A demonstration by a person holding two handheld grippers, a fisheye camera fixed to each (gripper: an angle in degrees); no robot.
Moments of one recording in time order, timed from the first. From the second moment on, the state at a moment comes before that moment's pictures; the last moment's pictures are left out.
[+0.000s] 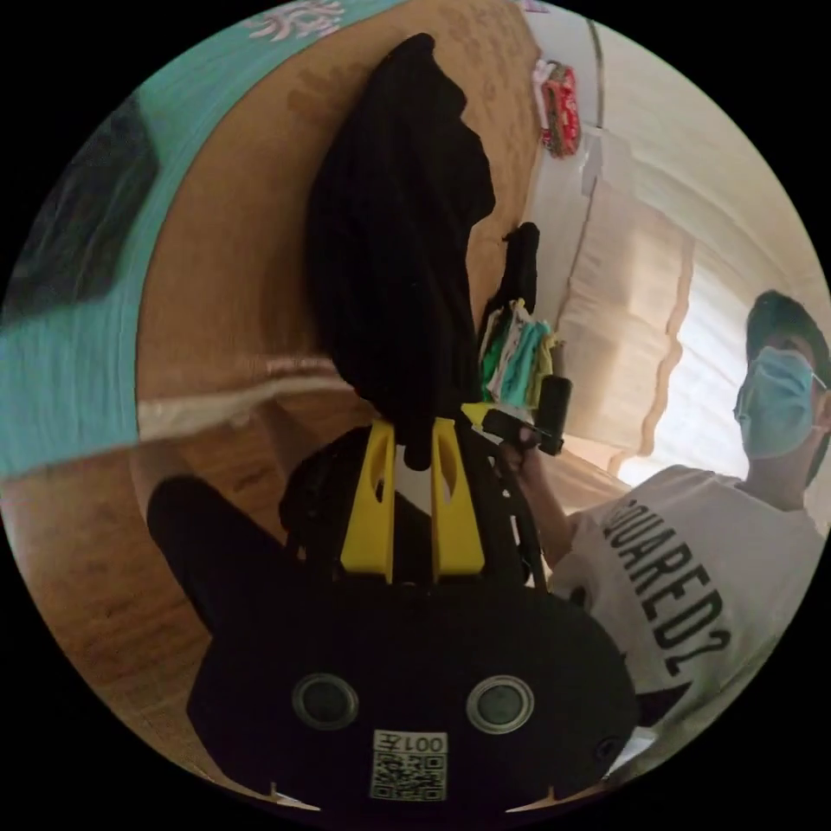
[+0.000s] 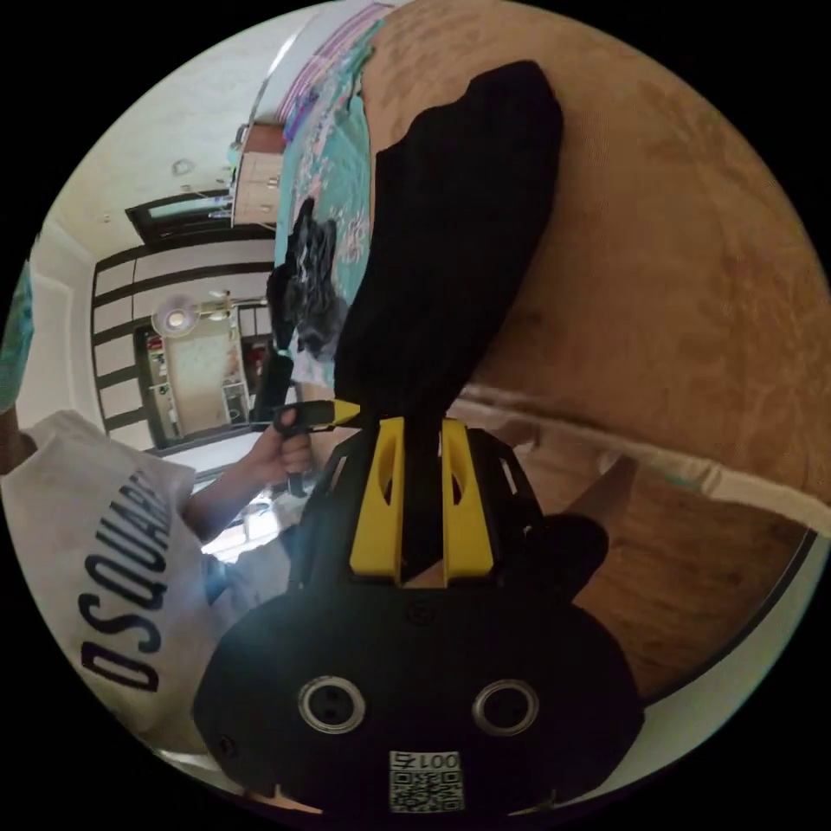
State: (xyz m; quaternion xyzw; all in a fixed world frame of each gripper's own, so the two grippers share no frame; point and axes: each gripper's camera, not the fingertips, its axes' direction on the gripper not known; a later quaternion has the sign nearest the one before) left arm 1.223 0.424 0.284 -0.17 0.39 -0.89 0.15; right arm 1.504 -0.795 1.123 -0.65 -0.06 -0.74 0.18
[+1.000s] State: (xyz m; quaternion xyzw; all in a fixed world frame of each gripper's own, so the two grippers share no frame) left arm 1.055 0.350 0.404 -0.42 0.25 -0.75 0.45; right arm 1.504 -0.726 1.046 -0.45 -0.15 -0.87 0.12
